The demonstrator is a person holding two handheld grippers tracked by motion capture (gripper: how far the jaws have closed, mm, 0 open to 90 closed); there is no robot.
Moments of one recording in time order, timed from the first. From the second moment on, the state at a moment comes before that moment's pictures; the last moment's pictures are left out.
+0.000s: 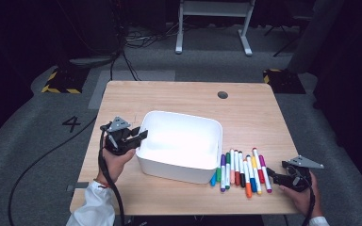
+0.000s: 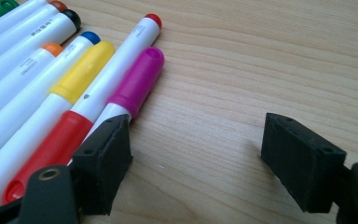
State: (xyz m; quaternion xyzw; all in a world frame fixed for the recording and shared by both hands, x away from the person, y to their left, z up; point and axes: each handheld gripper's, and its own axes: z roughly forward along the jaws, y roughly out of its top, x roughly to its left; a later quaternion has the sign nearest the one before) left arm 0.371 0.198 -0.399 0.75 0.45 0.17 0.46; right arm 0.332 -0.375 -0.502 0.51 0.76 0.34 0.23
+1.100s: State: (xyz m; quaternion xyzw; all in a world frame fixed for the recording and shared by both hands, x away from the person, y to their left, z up) left arm 0.354 0.195 -0.393 0.73 0.42 0.20 0.50; right arm 0.343 -0.384 -0.498 0.53 0.72 0.36 0.27
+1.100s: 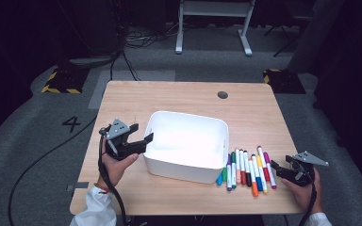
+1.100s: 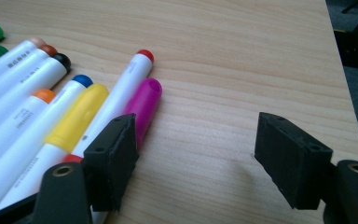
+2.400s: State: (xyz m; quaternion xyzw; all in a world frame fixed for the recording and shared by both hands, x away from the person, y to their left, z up) left arm 0.330 0.246 -0.471 0.80 0.42 0.19 0.38; right arm 0.359 -0.376 -0.501 0.52 0.74 0.34 0.25
